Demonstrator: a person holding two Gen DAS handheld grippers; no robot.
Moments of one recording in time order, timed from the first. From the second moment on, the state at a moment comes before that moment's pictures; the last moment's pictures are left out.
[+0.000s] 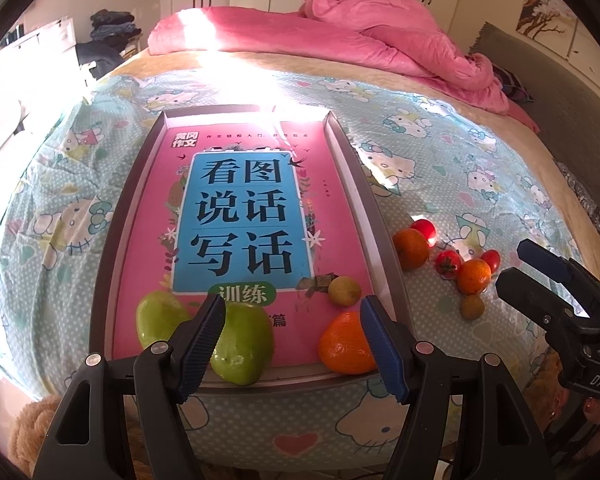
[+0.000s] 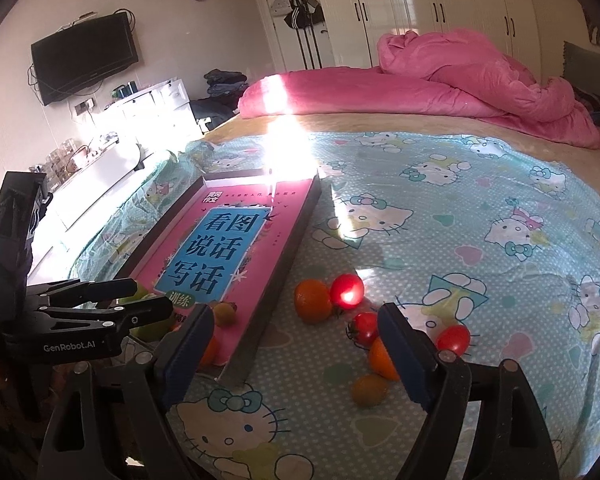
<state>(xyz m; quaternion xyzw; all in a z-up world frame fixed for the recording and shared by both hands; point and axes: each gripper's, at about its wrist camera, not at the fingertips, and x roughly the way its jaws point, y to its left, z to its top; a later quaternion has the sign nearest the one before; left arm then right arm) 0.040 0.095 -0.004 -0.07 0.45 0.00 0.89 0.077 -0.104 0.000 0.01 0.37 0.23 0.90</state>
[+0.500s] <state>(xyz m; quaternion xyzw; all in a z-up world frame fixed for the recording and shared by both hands) 0.035 0.076 -0.001 -0.06 0.45 -0.02 0.89 0.072 -0.131 -0.003 0.03 0.39 0.20 0.90</state>
